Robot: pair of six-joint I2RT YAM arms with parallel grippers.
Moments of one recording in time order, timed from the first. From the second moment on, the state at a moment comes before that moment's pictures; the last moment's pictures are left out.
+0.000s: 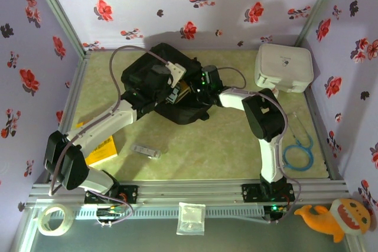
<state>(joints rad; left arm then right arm) -0.72 1.46 1.22 -0.32 -0.20 0.09 0.52 2.08 1.29 0.30 -0.32 1.37</state>
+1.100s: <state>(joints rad) -0.47 1.46 1.04 -0.29 0.05 -0.30 0.39 1.34 0.90 -0.08 -0.05 1.12</state>
